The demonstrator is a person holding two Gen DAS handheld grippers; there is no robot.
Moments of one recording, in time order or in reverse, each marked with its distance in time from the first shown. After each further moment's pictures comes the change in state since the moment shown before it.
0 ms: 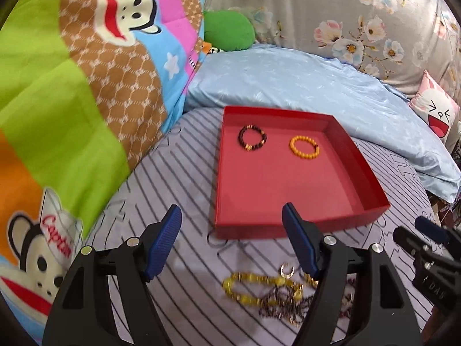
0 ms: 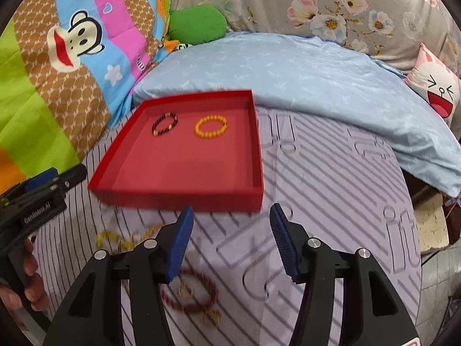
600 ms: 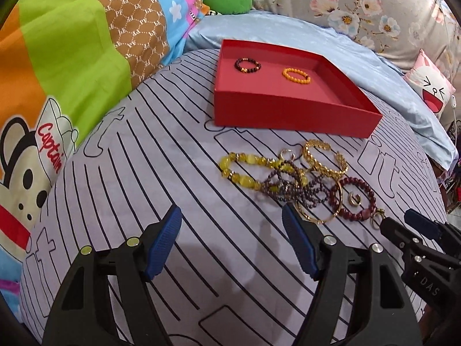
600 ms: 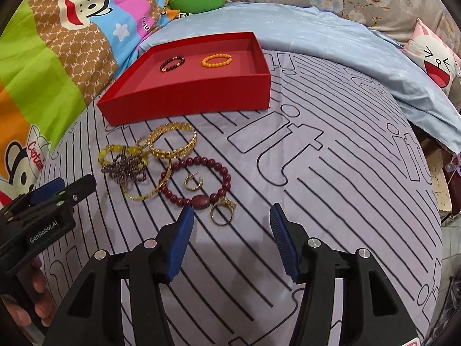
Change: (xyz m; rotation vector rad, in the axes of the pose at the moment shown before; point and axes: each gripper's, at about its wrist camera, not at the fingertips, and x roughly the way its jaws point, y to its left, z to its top) left arm -0.015 0.002 -0.104 -0.006 0.136 -0.035; right arm -0.005 0.012 -0.086 0.011 0.111 0.012
